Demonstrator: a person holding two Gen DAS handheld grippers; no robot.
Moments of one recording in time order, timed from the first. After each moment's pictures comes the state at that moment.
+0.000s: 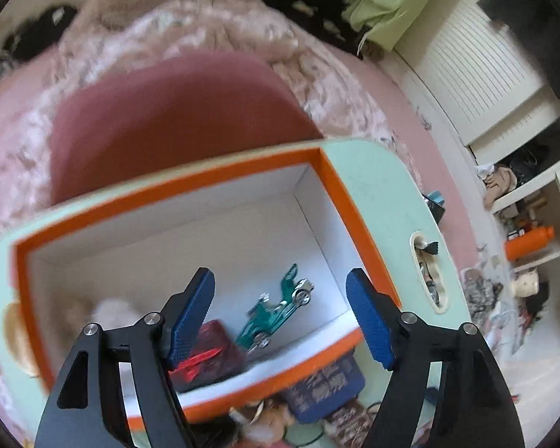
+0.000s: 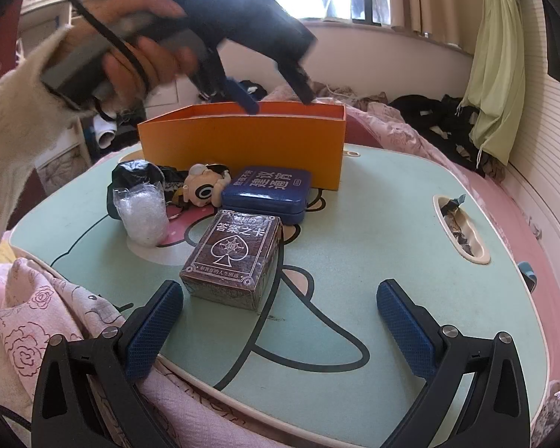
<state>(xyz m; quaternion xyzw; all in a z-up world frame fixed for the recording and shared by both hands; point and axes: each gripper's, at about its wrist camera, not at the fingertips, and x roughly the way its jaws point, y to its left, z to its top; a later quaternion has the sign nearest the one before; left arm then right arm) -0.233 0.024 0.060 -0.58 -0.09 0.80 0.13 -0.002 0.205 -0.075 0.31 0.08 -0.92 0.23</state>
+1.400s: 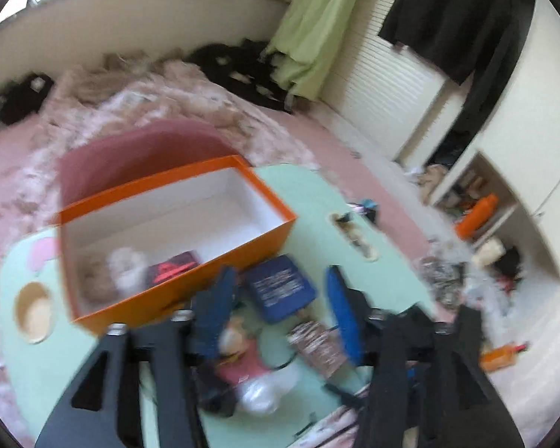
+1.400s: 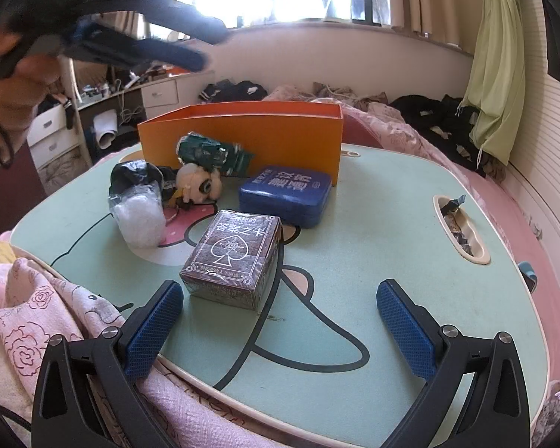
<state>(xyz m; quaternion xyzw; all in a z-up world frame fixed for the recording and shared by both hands) -0.080 0.002 0.122 -0.41 -0.05 0.89 0.20 -0.002 0.202 -0.073 0.31 0.08 -0.92 0.23</state>
